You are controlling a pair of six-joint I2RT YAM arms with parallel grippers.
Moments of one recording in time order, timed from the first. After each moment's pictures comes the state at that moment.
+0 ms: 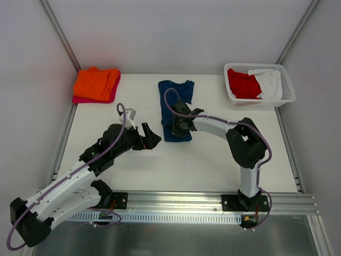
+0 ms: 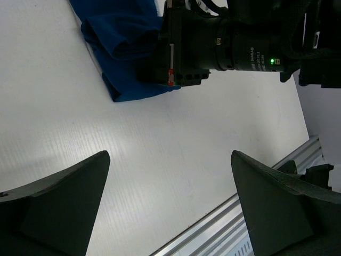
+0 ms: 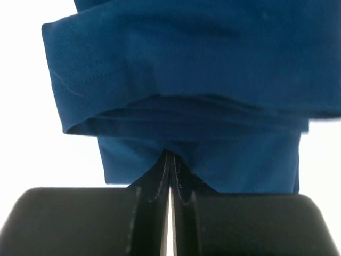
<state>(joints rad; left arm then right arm) -0.68 0.77 0.64 -0.29 -0.01 -0.67 0.76 1.93 1.34 -0.49 0.09 0.76</state>
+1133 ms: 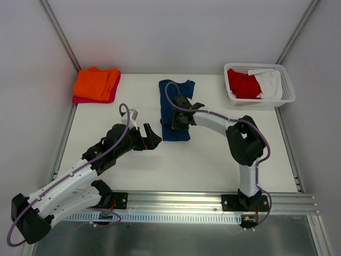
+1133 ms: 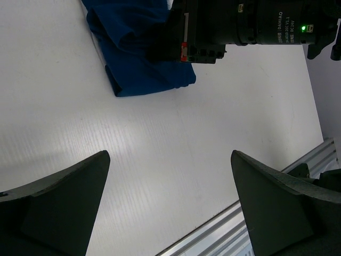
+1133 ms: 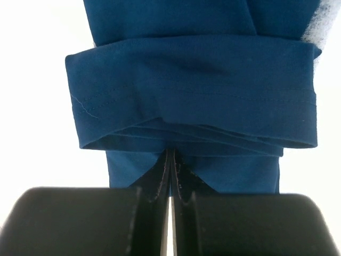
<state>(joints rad) -0.71 0.81 0.64 -0.30 -0.06 -0.67 0.72 1.98 1.45 -0.53 0.07 0.73</state>
